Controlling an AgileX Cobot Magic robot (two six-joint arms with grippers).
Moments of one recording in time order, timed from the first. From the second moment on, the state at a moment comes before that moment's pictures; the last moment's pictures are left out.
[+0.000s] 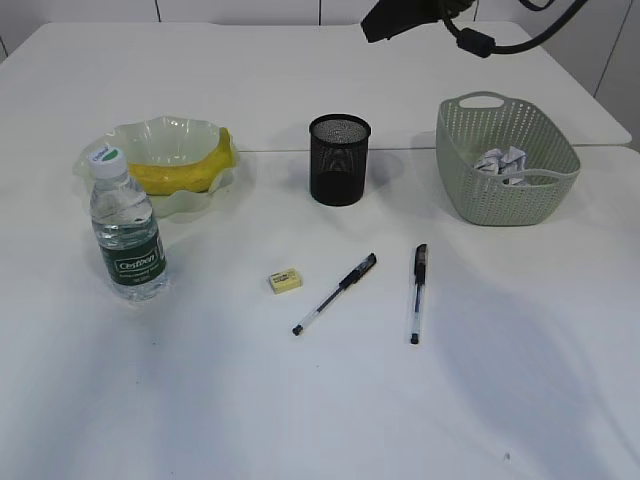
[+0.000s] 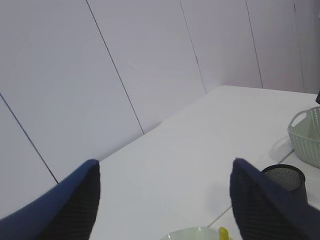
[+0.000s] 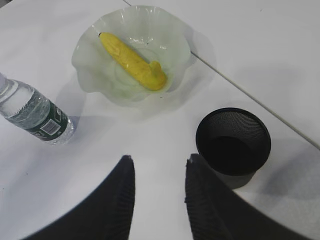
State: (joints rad) left arm 0.19 1.30 -1.06 -1.77 0.64 2.14; right arm 0.13 2.22 -2.35 0.70 1.23 -0.77
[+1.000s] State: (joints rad) left arm 0.19 1.28 -1.06 -1.77 0.64 2.03; right arm 0.14 2.22 -2.35 0.63 1.25 -0.14
